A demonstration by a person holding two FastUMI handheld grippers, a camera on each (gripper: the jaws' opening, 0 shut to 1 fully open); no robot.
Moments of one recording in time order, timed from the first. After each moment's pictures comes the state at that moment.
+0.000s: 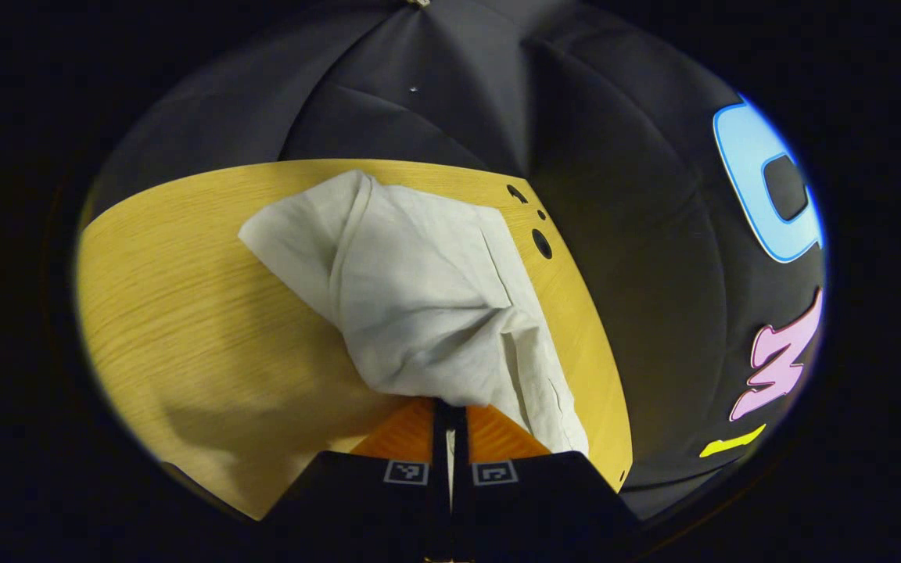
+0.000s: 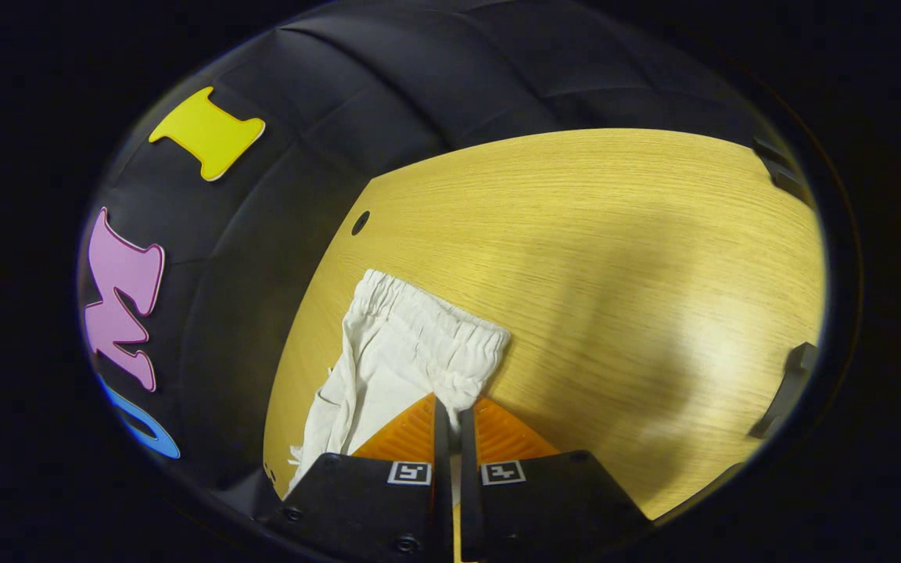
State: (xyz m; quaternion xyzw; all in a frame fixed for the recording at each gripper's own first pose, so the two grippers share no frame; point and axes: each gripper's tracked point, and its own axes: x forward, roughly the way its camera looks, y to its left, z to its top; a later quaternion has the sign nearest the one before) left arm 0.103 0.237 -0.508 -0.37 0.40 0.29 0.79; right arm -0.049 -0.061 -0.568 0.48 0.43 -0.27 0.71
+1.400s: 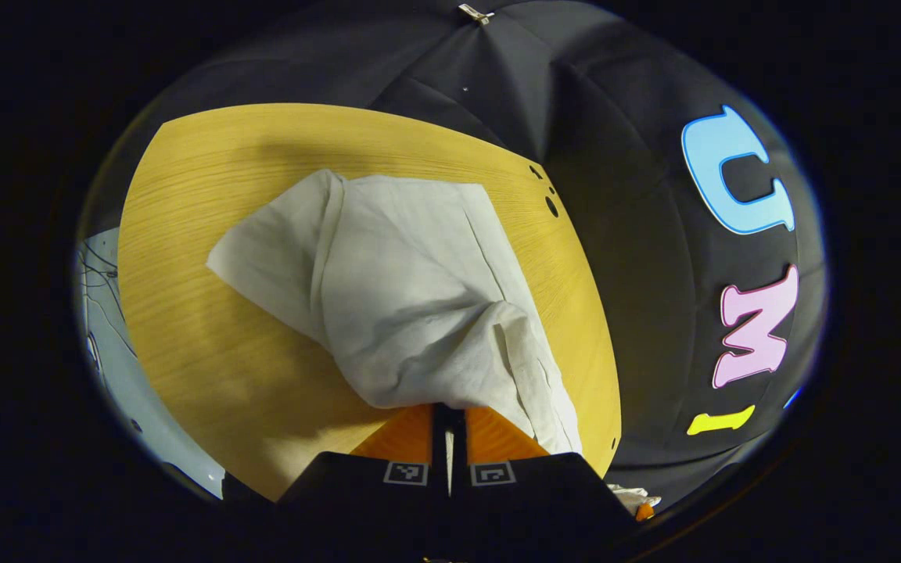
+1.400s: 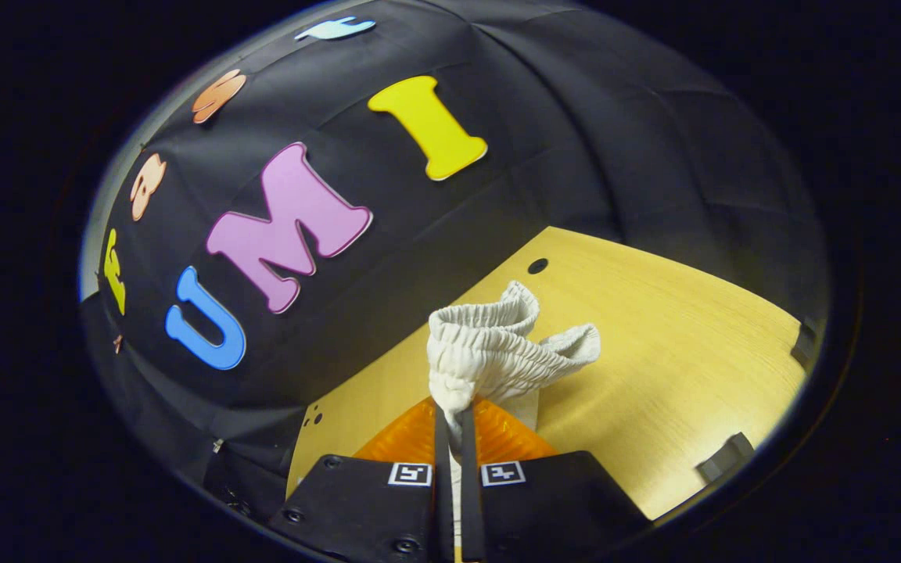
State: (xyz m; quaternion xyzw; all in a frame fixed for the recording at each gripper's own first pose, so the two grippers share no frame) left arm -0.073 0.153 -0.460 -0.41 0.39 0.29 0.77; right arm 0.029 0.015 -0.401 0.39 0.34 -0.02 0.86
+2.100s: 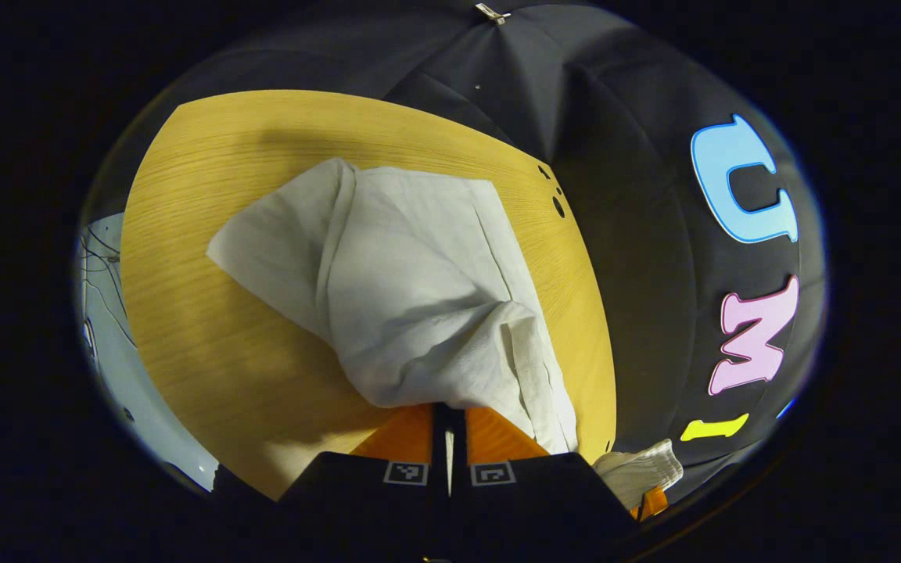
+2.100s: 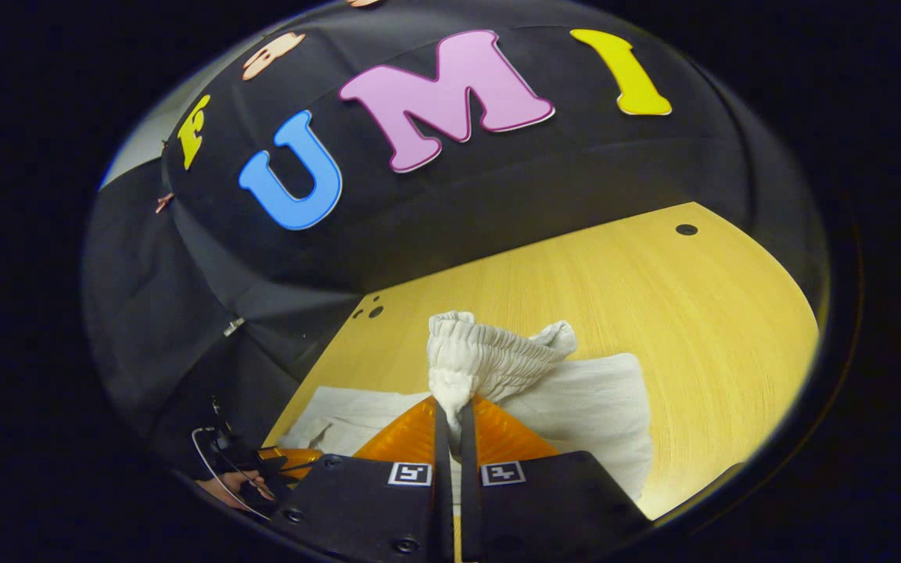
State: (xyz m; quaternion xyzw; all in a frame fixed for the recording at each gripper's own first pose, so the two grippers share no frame) left arm -0.078 0.154 -0.460 -0.43 0.40 0.30 0.76; right arm 0.000 0.234 -0.400 0.27 0.42 0.19 0.85
